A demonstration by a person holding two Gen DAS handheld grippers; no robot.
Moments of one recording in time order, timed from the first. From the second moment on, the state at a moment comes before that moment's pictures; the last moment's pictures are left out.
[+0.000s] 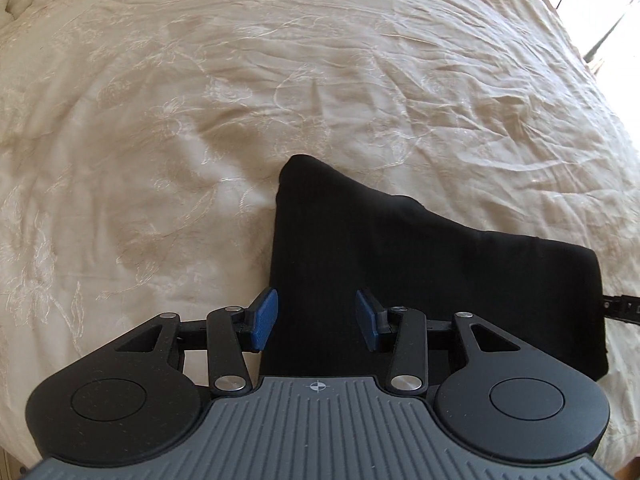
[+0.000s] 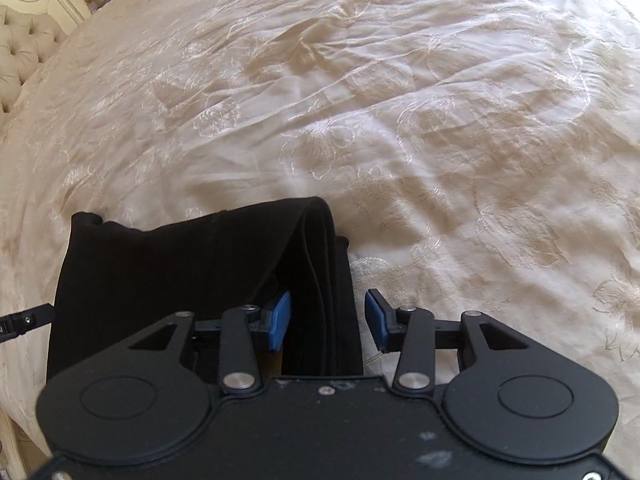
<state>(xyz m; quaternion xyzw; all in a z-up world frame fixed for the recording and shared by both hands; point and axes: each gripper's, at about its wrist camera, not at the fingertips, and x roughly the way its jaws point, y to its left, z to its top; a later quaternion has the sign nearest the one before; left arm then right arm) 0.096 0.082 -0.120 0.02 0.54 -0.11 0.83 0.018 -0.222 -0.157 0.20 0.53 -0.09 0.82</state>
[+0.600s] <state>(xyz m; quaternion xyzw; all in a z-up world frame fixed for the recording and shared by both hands) 0.124 0.077 -0.175 0.10 0.59 -0.11 0.80 0.025 -0.231 -0.175 0.20 0.54 -0.10 0.81</state>
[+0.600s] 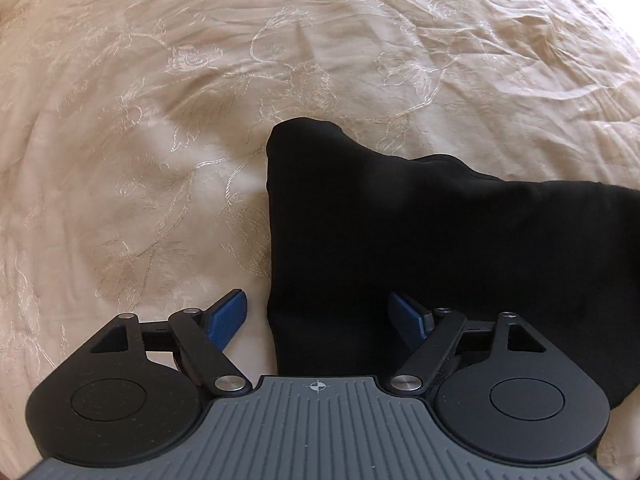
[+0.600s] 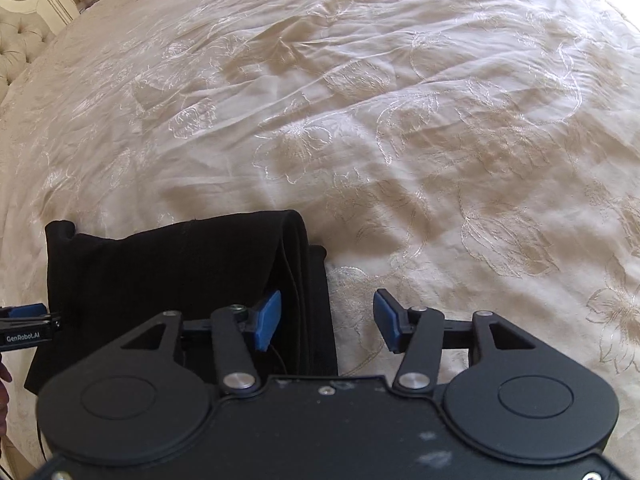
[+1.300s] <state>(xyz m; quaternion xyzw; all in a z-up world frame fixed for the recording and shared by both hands) 0.124 0.088 -0.168 0.06 0.58 -0.12 0.80 0.025 -0.240 -0.128 0.19 0.46 -0.11 0.86</state>
